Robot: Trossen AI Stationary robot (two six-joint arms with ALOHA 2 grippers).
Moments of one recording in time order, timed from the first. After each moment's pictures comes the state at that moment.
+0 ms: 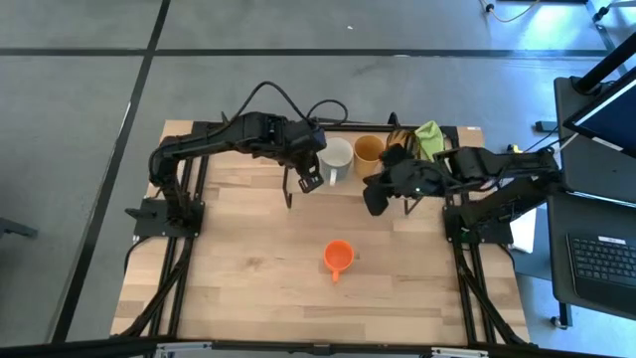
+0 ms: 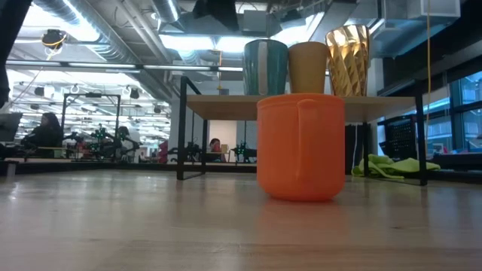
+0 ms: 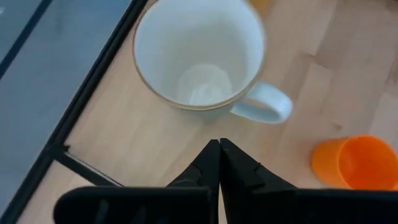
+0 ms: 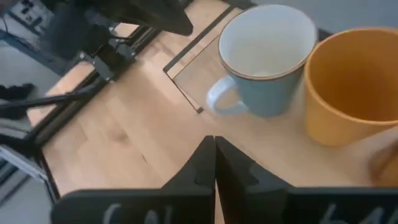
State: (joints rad) left arm 0.14 1.80 2.06 -1.28 -0.22 -0.27; right arm 0.19 1.39 1.63 -1.05 0.44 0.89
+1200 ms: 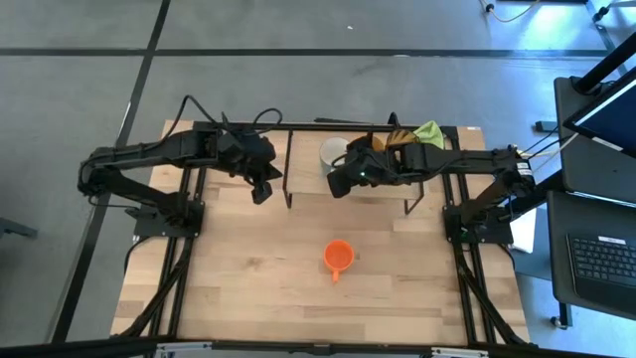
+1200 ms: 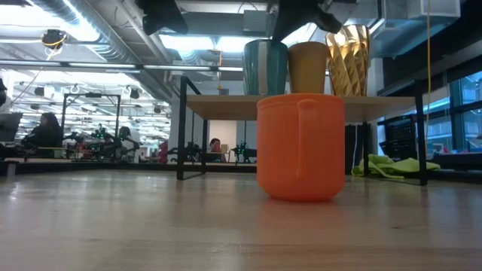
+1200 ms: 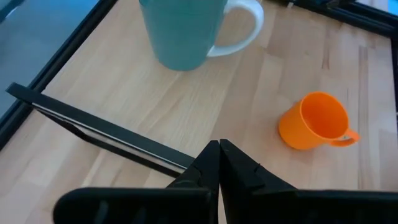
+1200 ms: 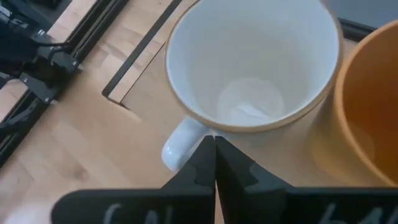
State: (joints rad) left arm 0.17 1.19 1.26 -0.84 -0.03 -0.22; right arm 0.00 1.61 1.63 -0.94 0.37 0.93
